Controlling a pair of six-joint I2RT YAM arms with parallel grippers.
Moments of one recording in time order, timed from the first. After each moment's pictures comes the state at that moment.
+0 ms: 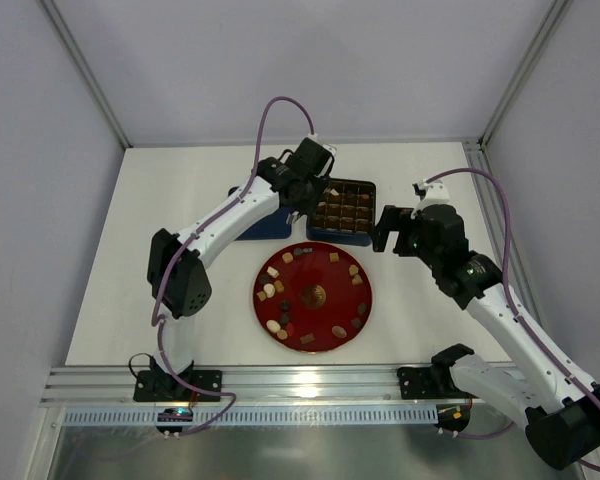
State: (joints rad) left arm -0.72 1.99 1.94 -0.89 -0.21 -0.18; right arm 0.42 0.91 0.85 -0.42 0.12 0.37
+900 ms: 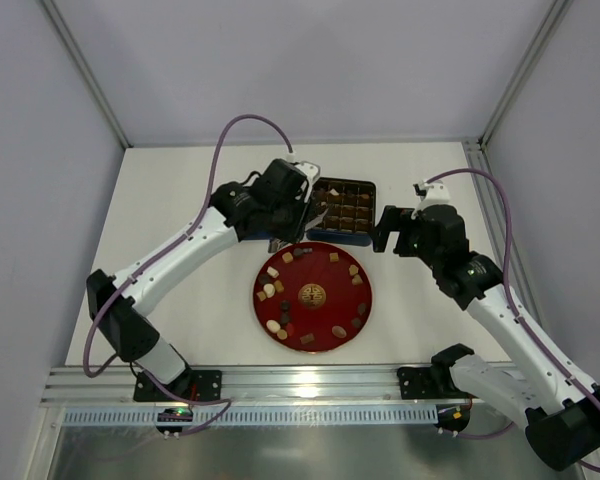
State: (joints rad) left arm -0.79 1.60 1.65 -0.92 -0.10 -0.26; right arm 0.42 0.91 0.85 -0.43 0.12 0.37
